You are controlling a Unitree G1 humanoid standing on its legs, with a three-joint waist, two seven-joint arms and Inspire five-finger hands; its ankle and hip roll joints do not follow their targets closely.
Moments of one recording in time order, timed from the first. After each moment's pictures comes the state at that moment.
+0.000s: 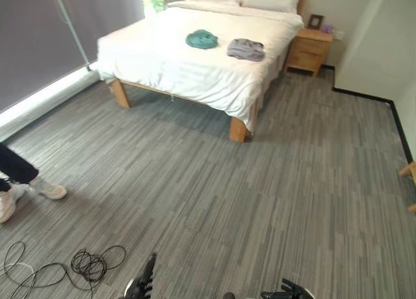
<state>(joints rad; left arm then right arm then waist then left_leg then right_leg) -0.05 0.18 -0.13 1.21 -0.28 -0.13 0.07 -0.02 -0.23 0.13 1.24 0.44 -0.09 -0.05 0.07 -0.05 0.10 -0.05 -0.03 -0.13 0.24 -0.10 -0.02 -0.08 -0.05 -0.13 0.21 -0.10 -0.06</state>
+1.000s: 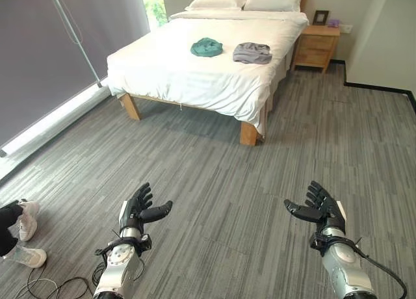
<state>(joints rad) 0.06 0.29 -0.04 0.42 -0.36 -0.10 0.12 0.06 -0.39 -0.04 0.36 0.44 -0.08 -0.13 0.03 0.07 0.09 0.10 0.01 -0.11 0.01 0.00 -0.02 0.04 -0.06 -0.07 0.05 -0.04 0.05</state>
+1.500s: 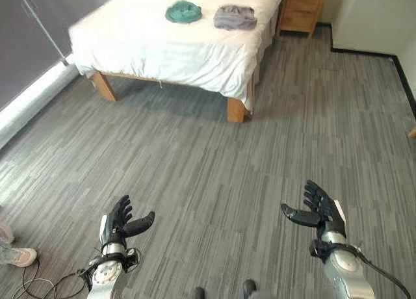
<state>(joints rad) 0.11 0.28 0.06 0.34 -0.31 -0.10 0.17 0.08 -0.36 -0.04 0.26 0.33 -0.09 -0.11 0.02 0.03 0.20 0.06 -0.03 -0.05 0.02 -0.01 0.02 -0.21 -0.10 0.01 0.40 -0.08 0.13</state>
